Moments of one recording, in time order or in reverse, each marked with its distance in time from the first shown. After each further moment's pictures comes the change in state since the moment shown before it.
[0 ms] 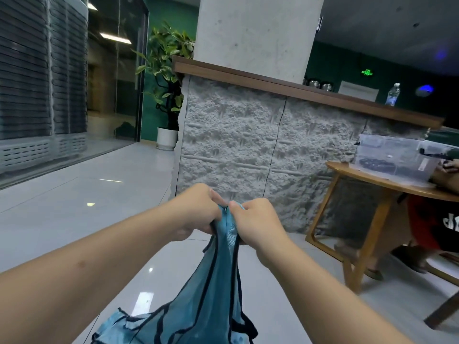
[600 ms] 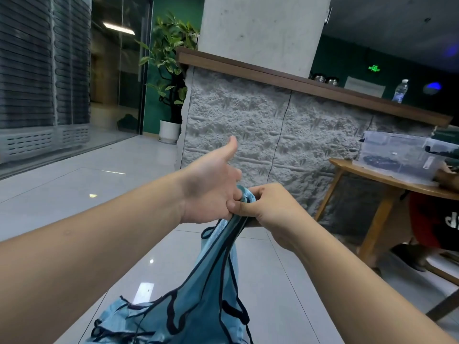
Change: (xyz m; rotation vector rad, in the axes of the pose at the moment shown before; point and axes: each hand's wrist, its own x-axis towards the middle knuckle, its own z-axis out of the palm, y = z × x) left_hand -0.014 0.038 -0.002 -0.680 -0.560 -0.108; right_hand -0.014 -0.015 -0.040 0.220 -0.323 -0.081
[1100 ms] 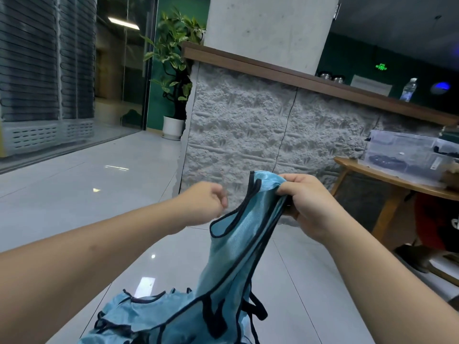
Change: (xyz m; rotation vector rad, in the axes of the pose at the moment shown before) left_hand 0.013 -0.046 -0.062 0.907 0.558 0.125; right_hand 0.005 0.003 -0.037 0.064 0.175 0.019
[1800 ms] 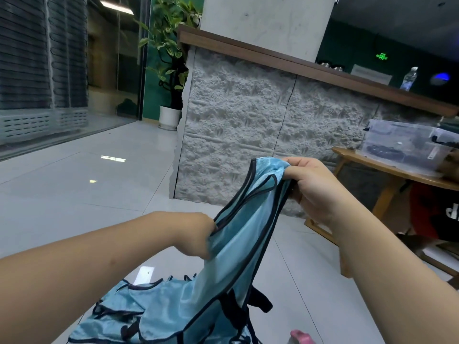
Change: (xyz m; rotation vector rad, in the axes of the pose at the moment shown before) left_hand 0.004 -0.047 0.034 0.803 -0.442 0.104; right_hand 0.007 0.005 -0.016 -0.012 -0.042 -0.067
